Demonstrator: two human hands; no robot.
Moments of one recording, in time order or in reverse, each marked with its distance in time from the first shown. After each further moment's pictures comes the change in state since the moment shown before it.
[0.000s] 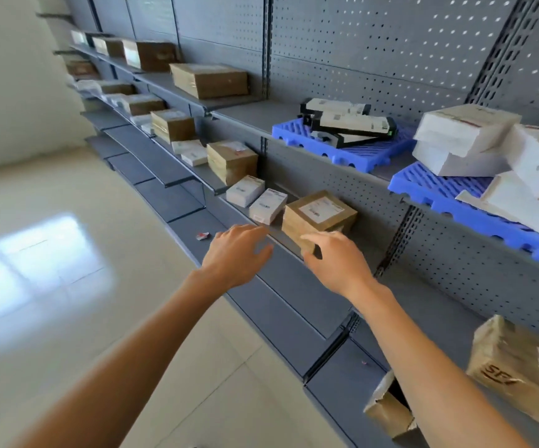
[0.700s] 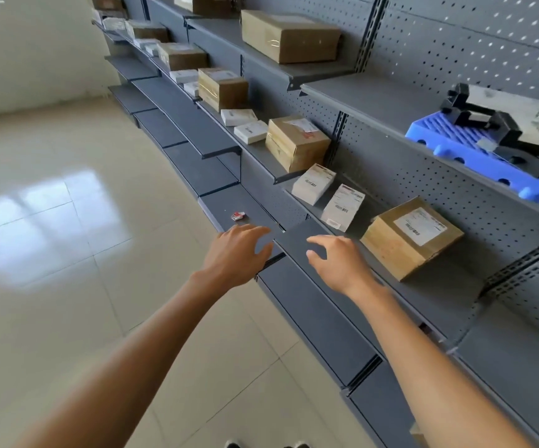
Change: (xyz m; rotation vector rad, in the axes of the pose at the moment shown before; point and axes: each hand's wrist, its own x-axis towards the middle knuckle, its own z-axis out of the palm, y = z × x) left_hand 0.075 -0.284 -0.007 -0.103 -0.047 -0.135; right_hand 0.200 -0.132 0.178 0.085 -0.207 0.058
